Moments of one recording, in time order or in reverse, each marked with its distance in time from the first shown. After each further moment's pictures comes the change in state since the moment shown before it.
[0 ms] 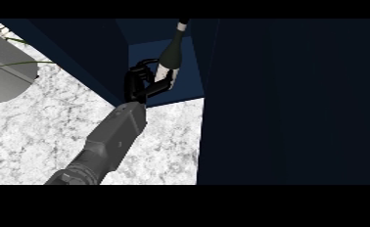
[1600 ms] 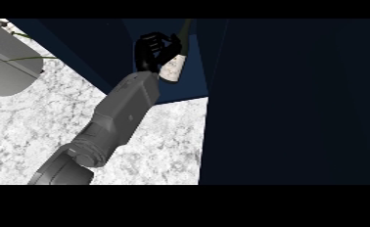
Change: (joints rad) left arm -0.241 -0.008 -0.027 0.021 0.079 0.163 0.180; right arm 0.064 -0.017 -0.064 0.011 -0.039 0.048 -0.051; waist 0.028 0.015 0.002
